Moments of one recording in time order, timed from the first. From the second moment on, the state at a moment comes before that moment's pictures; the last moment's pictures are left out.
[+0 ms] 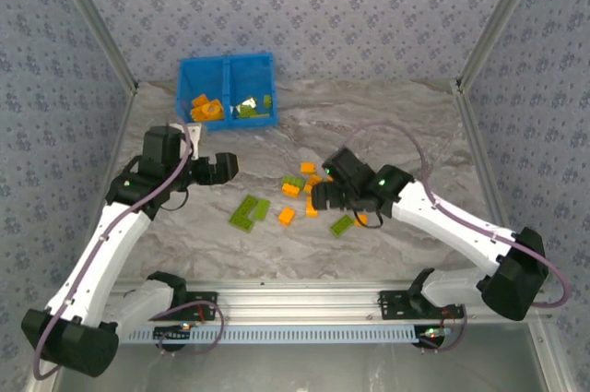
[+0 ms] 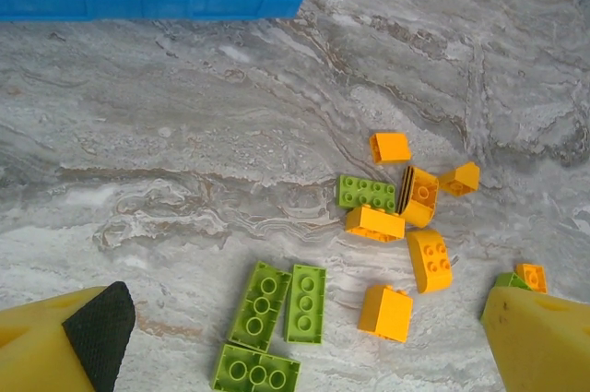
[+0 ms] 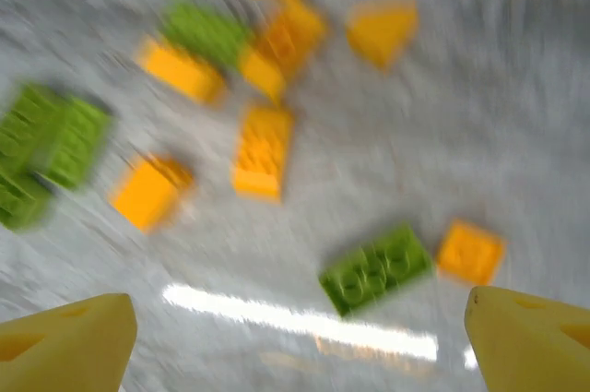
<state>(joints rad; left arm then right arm) -0.31 0.99 1.02 -0.74 0.20 -0.33 0.85 1.27 1.05 -0.92 0.16 0.78</state>
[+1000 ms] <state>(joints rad) -0.33 0.99 0.98 -0.72 0.22 -0.33 0.83 1.62 0.93 -0.82 0.14 1.58</state>
